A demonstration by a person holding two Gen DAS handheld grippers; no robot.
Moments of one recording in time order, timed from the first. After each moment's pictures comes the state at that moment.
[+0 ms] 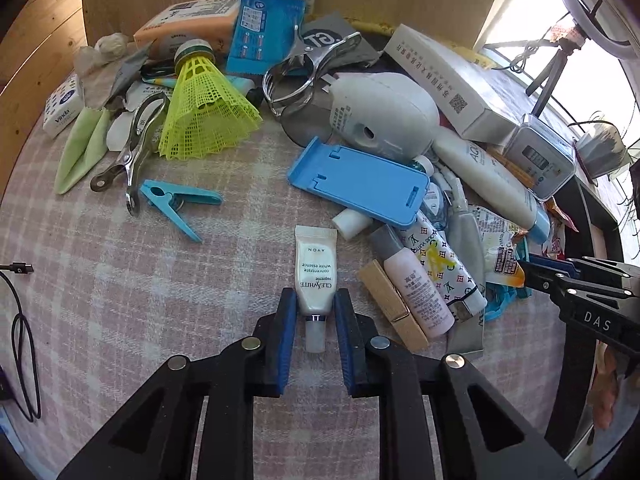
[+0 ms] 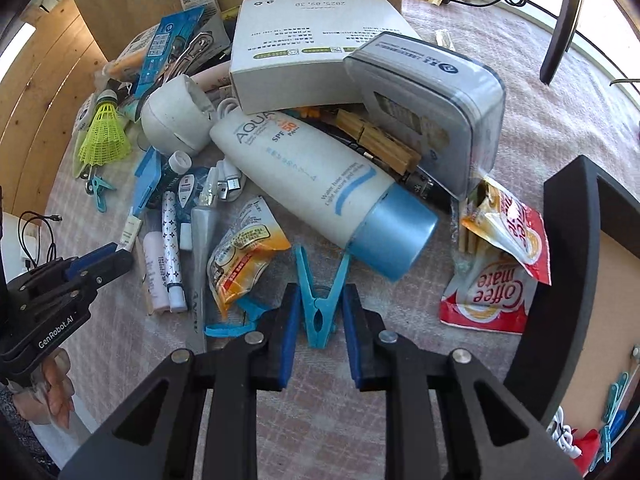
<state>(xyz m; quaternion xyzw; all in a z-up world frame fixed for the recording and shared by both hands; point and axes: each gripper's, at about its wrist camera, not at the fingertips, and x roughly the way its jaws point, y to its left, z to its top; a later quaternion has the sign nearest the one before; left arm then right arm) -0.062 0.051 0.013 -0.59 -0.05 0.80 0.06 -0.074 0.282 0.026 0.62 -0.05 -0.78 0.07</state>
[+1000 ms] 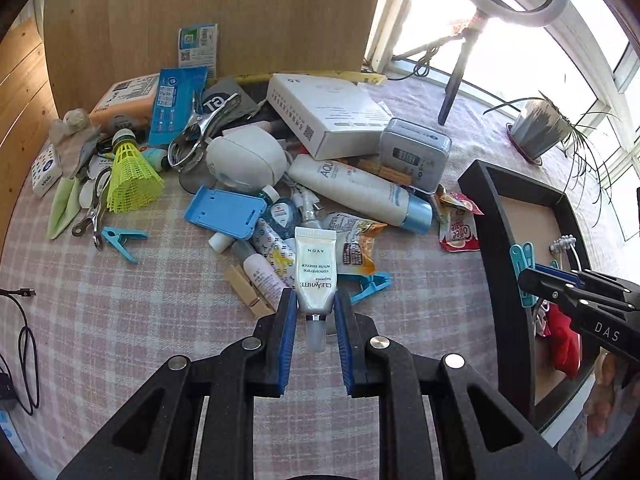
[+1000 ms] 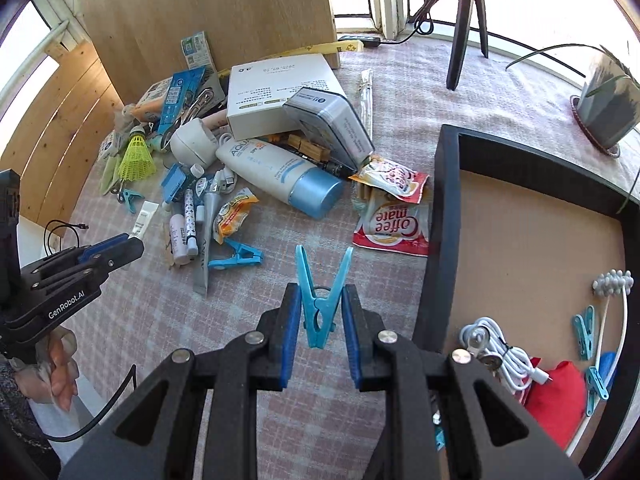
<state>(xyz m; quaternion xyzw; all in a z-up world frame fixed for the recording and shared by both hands) -0.008 0.142 0.085 -0.54 -0.02 0.83 0.13 0.012 0.345 0.095 0.55 -0.10 -0.83 0.03</state>
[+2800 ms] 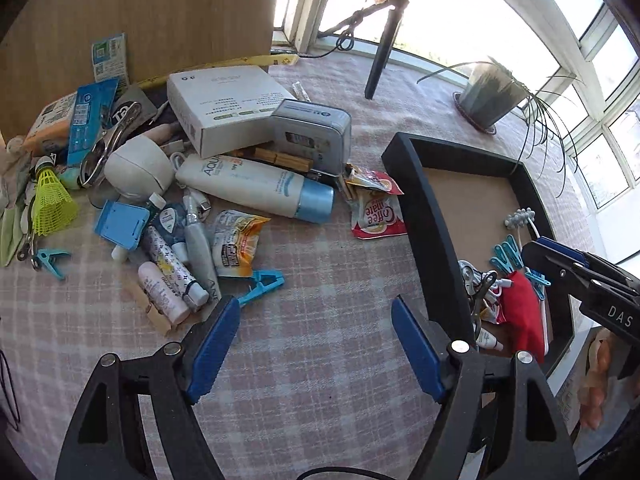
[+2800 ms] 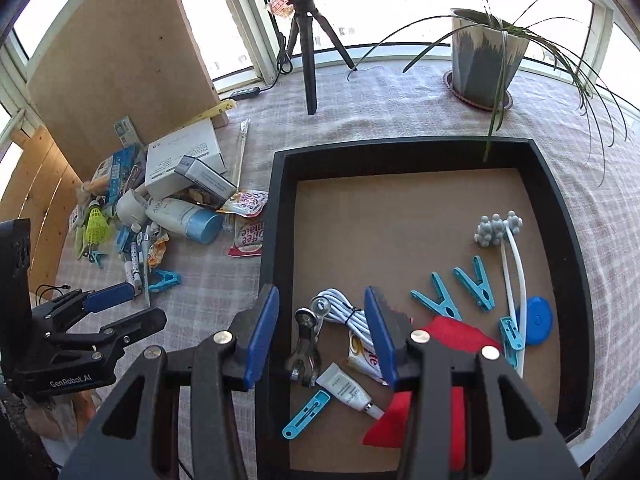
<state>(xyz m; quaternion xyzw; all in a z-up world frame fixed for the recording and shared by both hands) -0.014 0.189 0.088 -0.56 -0.02 0.81 0.18 0.060 0.421 0.127 0.51 -0.14 -0.85 -0.06</state>
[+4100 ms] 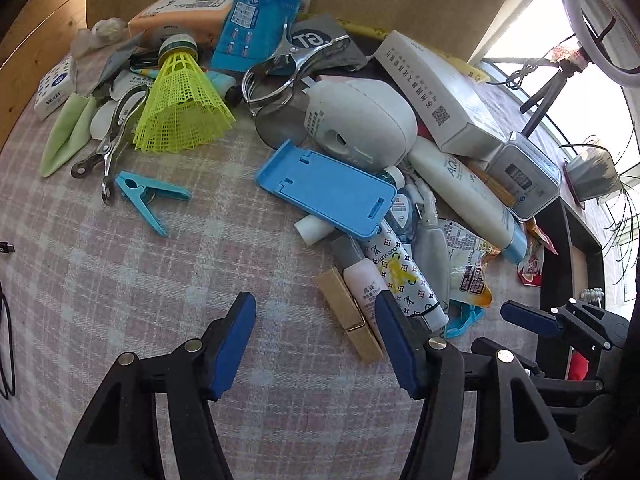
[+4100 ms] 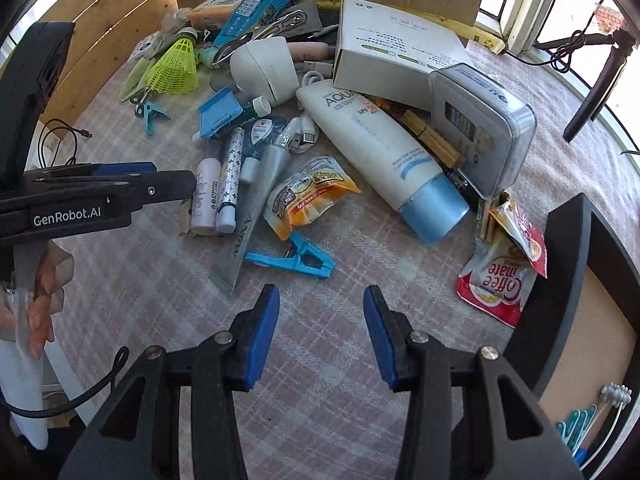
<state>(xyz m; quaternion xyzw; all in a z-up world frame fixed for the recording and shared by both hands) -0.055 0.071 0.019 -0.59 -0.11 0.79 0.06 -0.042 0.244 0.036 0.60 0.06 -0.79 0.14</state>
